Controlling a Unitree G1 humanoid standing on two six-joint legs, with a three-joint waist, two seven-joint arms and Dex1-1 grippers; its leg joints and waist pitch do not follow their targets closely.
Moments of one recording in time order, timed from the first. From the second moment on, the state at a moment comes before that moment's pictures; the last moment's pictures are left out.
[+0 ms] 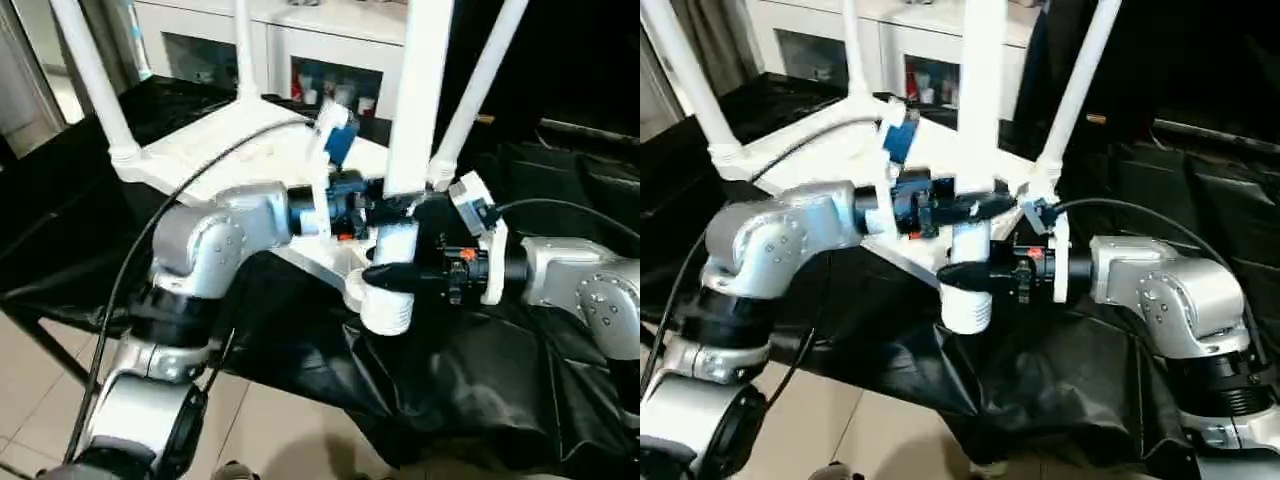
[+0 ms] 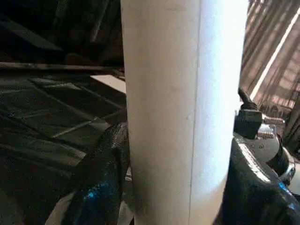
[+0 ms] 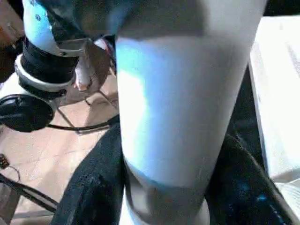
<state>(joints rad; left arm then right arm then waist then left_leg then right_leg) -0.80 0.15 -0.06 0.09 -0.64 0.88 -0.84 -0.51 -0.57 0.06 -0.11 0.71 0.95 1.04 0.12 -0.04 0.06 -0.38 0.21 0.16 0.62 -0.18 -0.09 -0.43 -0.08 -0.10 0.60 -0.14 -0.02</state>
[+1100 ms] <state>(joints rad) -0.87 0.11 0.03 0.13 -0.69 0.82 -0.79 -0.51 -0.57 0.07 -0.11 0.67 0.90 1.03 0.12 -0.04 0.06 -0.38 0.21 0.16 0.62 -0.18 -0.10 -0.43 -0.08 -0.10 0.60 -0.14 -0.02</state>
